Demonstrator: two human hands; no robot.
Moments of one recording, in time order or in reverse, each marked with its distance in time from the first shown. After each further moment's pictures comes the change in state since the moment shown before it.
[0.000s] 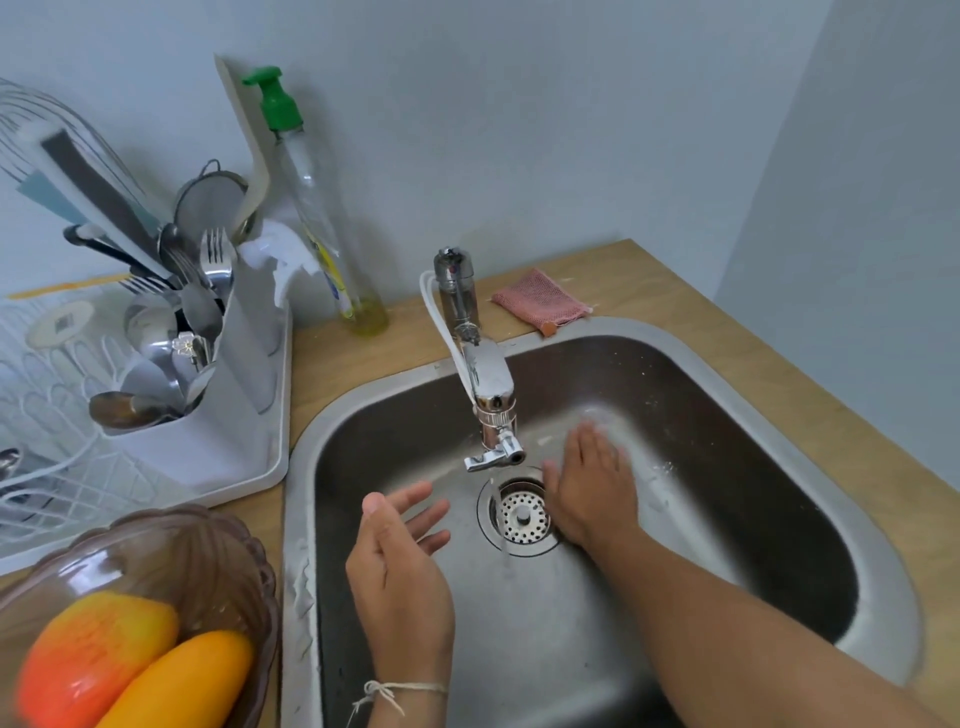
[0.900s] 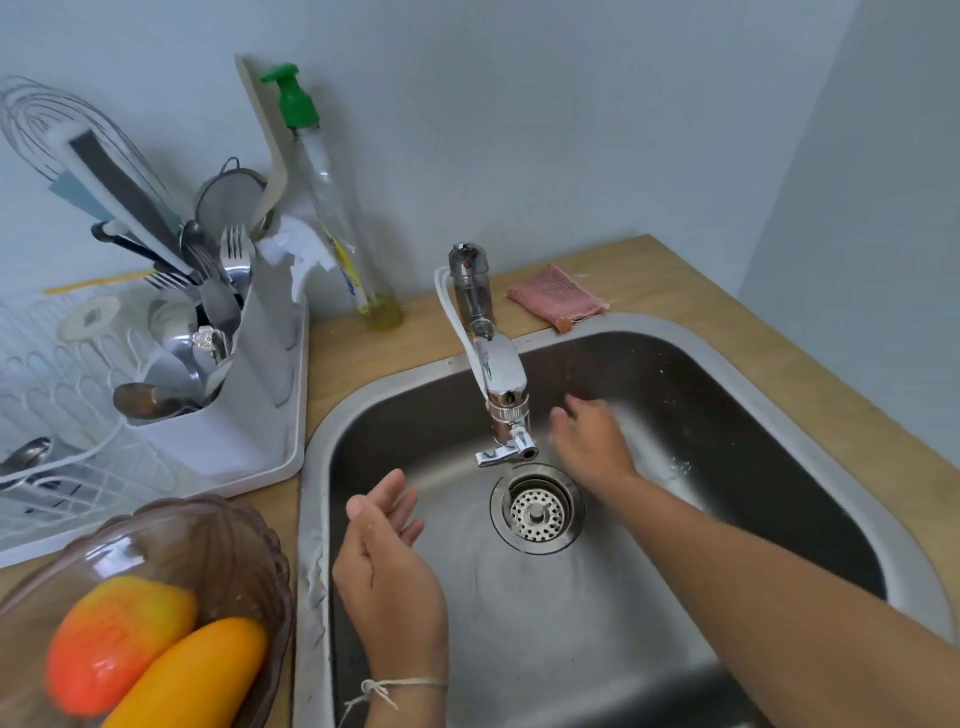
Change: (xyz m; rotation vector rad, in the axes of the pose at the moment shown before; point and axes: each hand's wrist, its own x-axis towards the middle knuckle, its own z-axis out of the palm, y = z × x) left_hand 0.005 0.003 -0.006 -0.047 0.107 -0.017; right_hand 0.030 -0.023 -0.050 0.654 0.060 0.181
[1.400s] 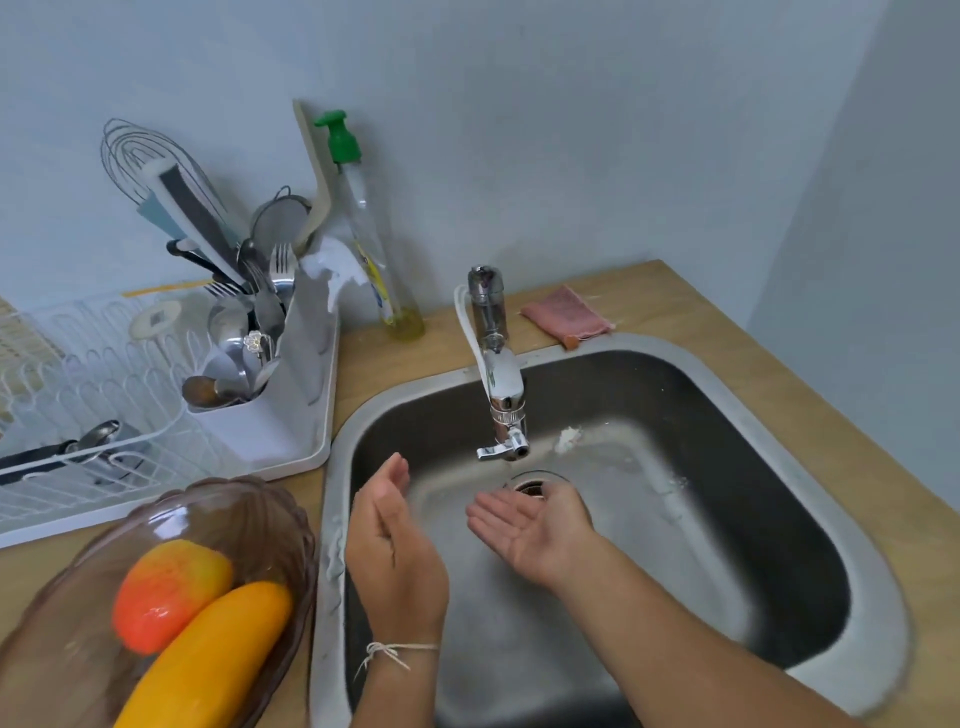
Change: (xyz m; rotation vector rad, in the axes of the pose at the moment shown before) left_hand -0.001 0.001 -0.013 0.204 -0.036 0.268; right_hand -0.107 -0.058 0.004 1.384 -0.426 0.886
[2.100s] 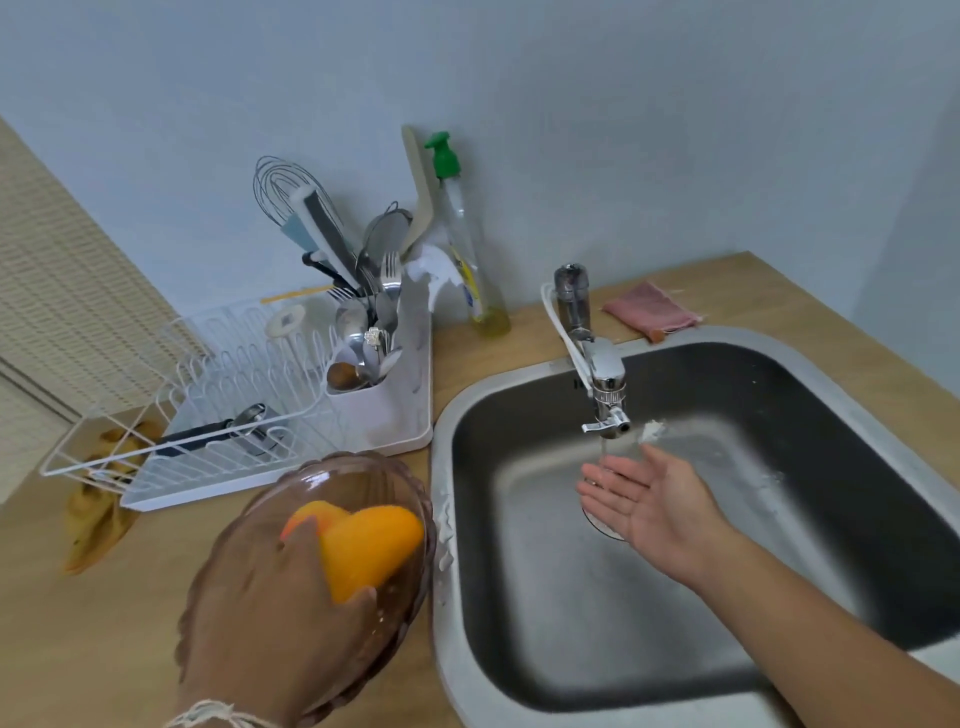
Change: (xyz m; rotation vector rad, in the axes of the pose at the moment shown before) left_hand 0.046 0.055 -0.194 1.334 -0.429 0.066; right_hand -0.033 -0.010 -0.011 -0.205 -0.128 -0.214
